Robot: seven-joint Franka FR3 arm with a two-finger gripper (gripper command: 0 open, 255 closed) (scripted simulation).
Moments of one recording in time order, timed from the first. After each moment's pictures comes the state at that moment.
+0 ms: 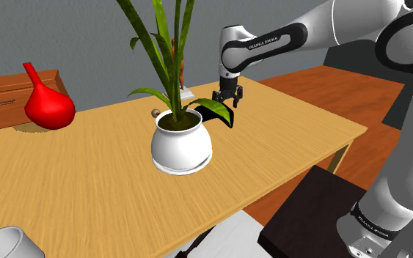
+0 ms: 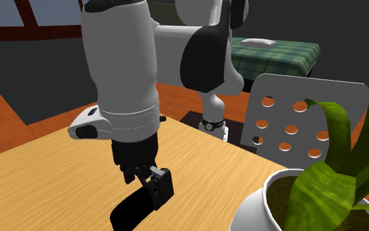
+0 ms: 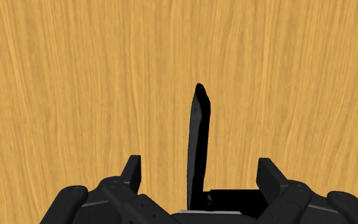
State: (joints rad) arm 0.05 0.21 0.02 -1.76 -0.02 1.98 0.31
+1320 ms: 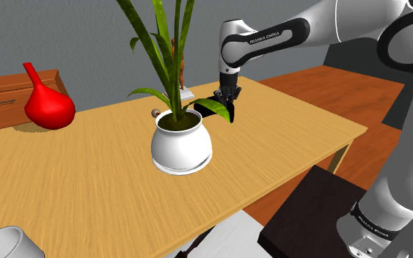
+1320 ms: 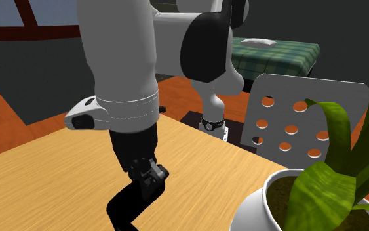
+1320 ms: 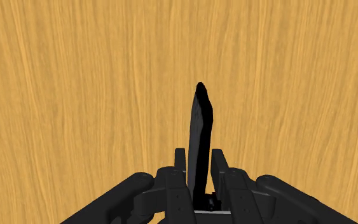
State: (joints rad) arm 0.05 0.20 0.02 -1.73 -0.02 1.94 0.31
